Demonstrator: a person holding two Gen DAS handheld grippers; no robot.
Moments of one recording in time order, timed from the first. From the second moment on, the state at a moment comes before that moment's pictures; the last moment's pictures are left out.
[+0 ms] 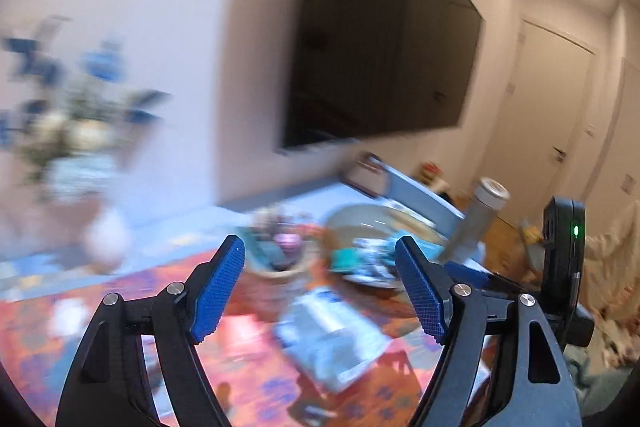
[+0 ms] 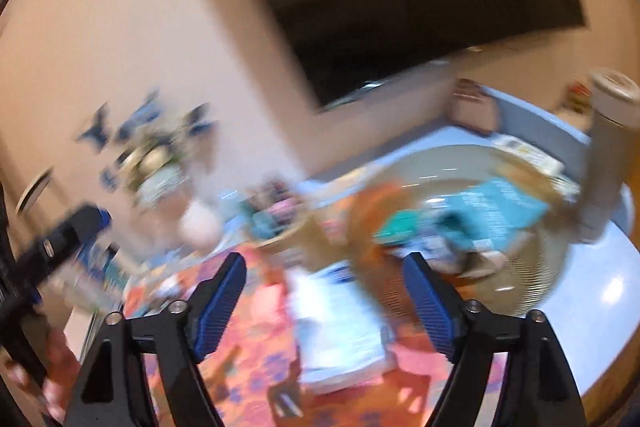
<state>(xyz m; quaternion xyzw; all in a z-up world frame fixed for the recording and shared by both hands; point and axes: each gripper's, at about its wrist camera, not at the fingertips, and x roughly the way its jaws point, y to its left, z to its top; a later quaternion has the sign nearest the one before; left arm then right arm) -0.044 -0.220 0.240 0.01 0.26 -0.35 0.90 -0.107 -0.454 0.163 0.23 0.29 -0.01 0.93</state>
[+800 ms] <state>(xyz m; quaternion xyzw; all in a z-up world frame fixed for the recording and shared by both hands) -0.123 0.114 0.298 0.05 0.21 0.08 0.97 -0.009 -0.223 0.002 0.00 0.47 0.03 0.88</state>
